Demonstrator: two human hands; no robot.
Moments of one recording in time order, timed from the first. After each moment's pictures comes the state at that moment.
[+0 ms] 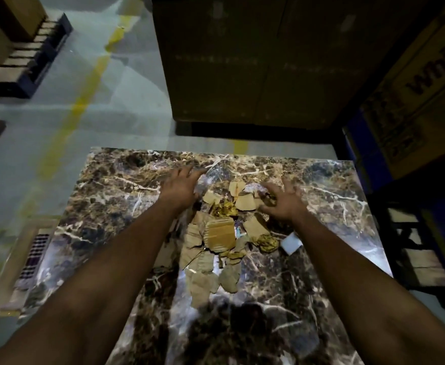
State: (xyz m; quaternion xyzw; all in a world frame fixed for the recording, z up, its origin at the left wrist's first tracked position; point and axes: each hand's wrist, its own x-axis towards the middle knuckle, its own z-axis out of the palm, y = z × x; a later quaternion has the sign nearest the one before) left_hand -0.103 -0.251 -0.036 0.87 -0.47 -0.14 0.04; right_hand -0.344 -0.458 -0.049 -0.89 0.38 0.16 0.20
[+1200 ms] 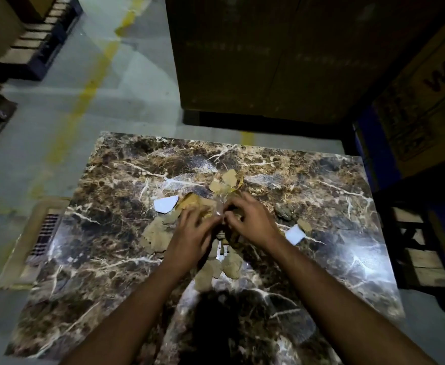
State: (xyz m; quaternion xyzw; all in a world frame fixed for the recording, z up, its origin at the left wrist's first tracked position) left_hand -0.232 -0.147 -0.055 0.82 -0.50 -0.06 0.27; right_hand -0.333 -0.327 -0.010 -0.91 0.22 -0.03 0.35
